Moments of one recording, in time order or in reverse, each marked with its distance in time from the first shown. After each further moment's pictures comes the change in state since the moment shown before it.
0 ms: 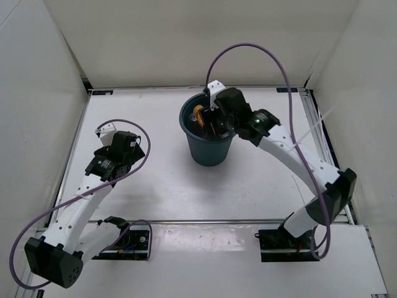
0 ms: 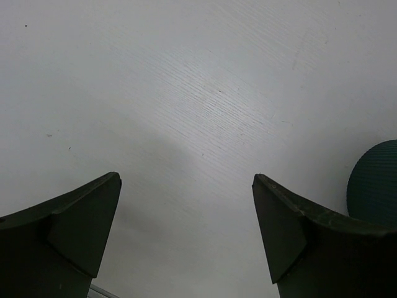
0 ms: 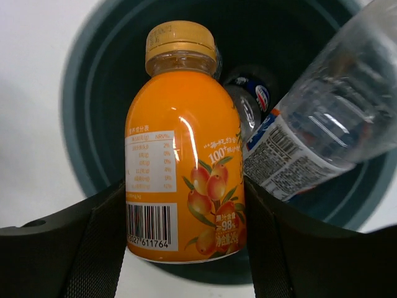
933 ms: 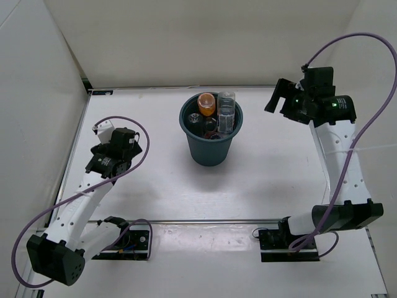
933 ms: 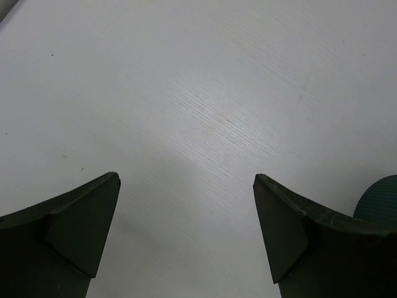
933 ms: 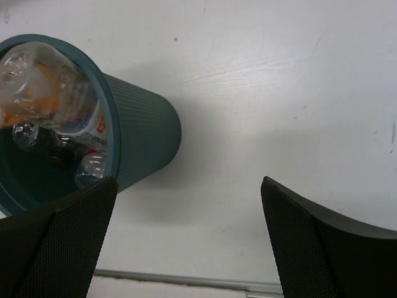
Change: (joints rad) left arm 0.027 0.032 0.006 0.066 -0.060 0.034; right arm -0.630 -0.108 0.171 -0.397 -0.196 0.305
